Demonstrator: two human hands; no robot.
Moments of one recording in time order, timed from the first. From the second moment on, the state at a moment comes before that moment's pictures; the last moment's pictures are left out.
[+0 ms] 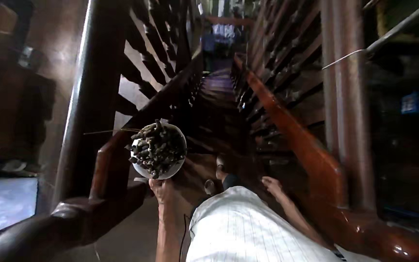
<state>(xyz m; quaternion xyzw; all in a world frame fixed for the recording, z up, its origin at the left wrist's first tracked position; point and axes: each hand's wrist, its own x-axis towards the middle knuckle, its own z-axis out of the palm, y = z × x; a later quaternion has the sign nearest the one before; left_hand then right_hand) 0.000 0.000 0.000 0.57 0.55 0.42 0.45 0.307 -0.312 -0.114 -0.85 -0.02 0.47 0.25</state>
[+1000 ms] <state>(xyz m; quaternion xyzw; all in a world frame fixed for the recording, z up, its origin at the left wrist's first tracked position) 0.198 0.346 -0.202 0.58 0.45 0.38 0.56 0.602 -0.143 -0.149 -0.98 0.13 0.13 -0.09</state>
